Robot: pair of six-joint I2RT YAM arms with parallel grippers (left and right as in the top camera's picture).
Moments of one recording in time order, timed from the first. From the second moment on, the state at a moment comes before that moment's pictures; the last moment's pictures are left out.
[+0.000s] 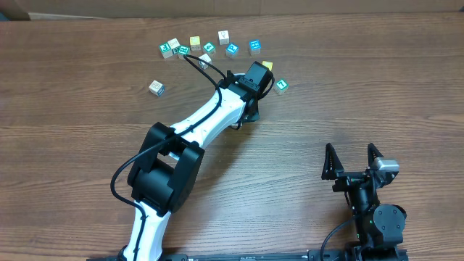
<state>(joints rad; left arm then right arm) -0.60 2.17 1.64 -0.78 -0.22 -0.68 0.06 0.01 0.02 -0.03 -0.01 0.20</state>
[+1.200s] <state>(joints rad) -0.64 2.18 1.65 -0.70 -0.15 -0.63 0.06 0.01 0.02 -0.03 -0.01 0.20</state>
